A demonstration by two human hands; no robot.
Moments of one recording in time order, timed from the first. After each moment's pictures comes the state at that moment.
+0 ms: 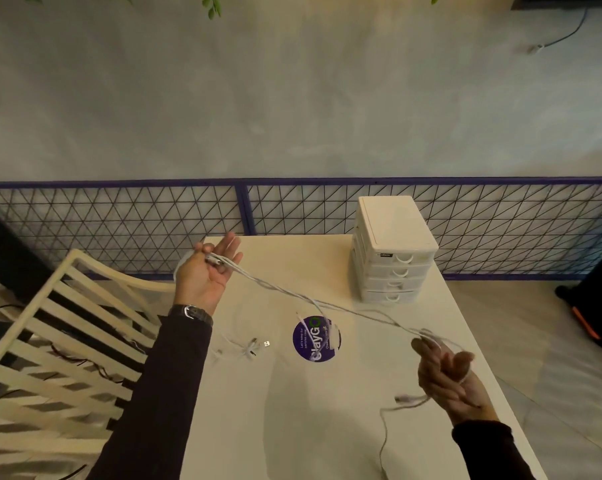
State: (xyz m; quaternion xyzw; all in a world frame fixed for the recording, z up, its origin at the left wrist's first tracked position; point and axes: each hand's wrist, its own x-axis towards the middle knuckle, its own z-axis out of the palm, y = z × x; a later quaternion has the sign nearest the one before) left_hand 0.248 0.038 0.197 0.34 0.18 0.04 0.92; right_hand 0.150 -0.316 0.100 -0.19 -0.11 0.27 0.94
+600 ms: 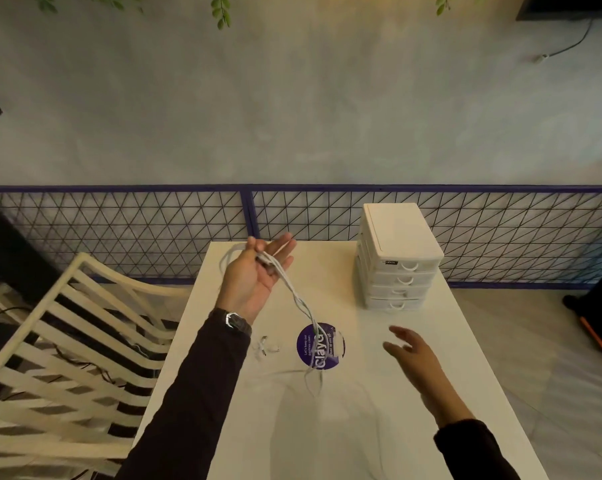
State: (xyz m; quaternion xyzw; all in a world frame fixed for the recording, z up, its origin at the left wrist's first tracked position) left_hand 0.234 -0.021 0.222 0.39 0.09 -0.04 0.91; right_hand 0.174 -0.275 0.105 -0.80 0.17 0.07 0.58
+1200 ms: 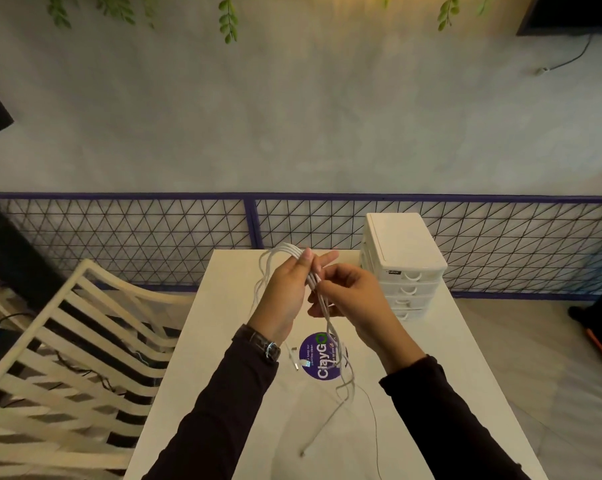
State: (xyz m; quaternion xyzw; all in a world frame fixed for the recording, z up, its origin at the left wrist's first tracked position) left_hand 0.205 -0.060 0.240 0.68 -0.04 -0.04 0.73; right_hand 0.202 -0.176 0.238 -0.72 -0.05 0.07 0.68
